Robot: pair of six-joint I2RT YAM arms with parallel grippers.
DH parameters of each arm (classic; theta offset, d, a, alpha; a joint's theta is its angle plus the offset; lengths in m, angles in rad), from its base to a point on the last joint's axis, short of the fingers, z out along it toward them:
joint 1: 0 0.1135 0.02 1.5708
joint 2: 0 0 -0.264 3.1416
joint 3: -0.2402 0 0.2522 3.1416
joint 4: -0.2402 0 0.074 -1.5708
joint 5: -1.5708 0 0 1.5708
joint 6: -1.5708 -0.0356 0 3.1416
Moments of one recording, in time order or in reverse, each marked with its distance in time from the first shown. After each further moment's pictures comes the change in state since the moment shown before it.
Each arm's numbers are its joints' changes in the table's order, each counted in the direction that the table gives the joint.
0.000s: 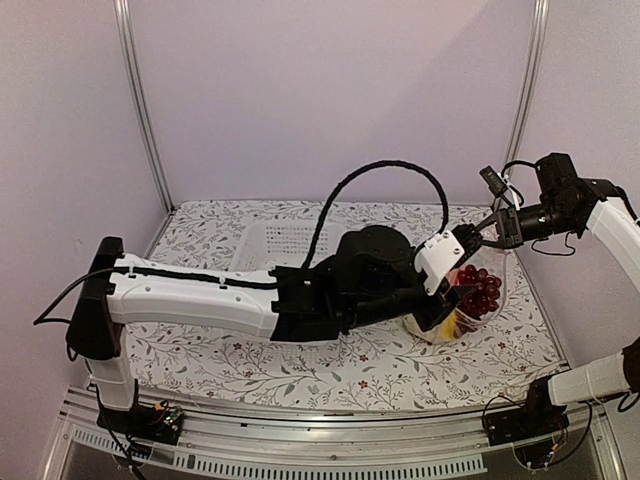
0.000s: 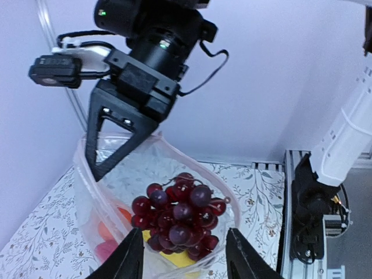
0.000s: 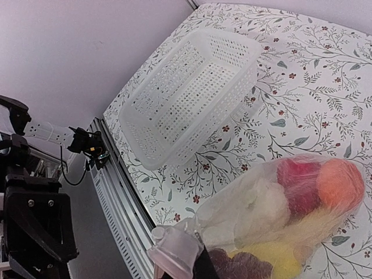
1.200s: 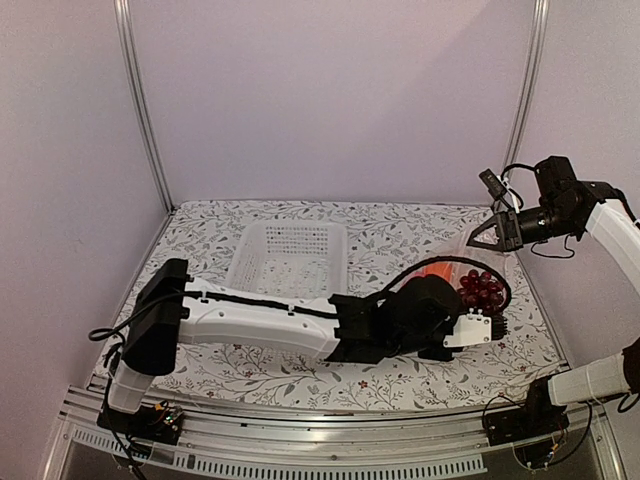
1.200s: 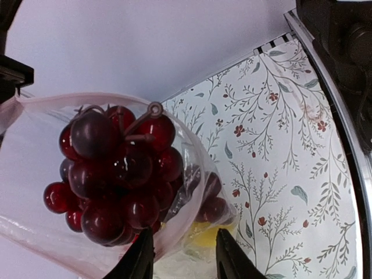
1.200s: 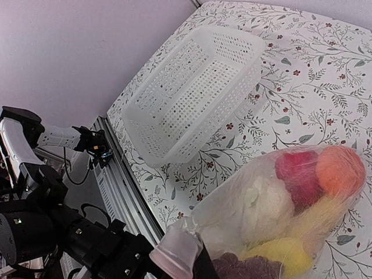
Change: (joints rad) left arm -0.024 -0.274 -0.206 -0.238 0.040 -0.571; right arm 0.000 0.004 0.022 0.002 0.017 0.003
